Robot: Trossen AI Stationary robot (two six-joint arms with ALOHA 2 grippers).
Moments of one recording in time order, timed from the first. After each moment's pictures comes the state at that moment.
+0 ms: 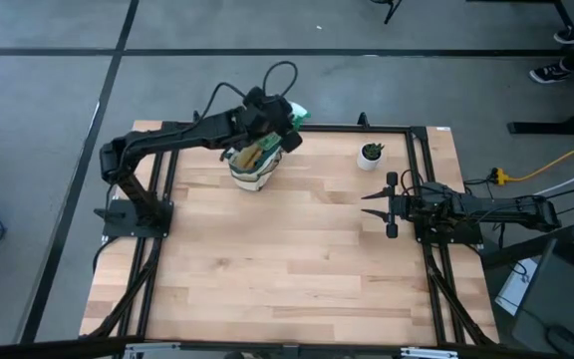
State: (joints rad) left arm 0.35 1.65 1.52 -0.36 -0.53 0.04; right arm -0.05 0.20 0.01 0.01 0.00 -0.38
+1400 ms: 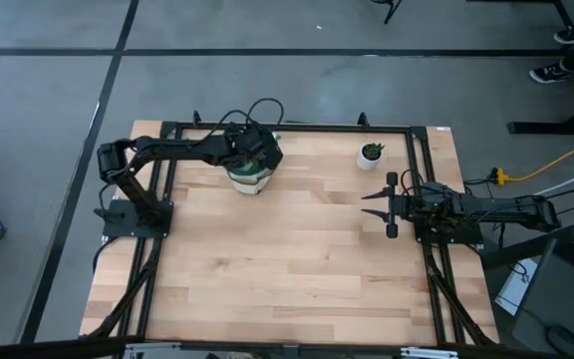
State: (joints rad) left arm 0.38 1.64 1.12 -0.37 -0.63 -0.43; right arm -0.05 0.20 0.01 0.01 0.00 -0.38
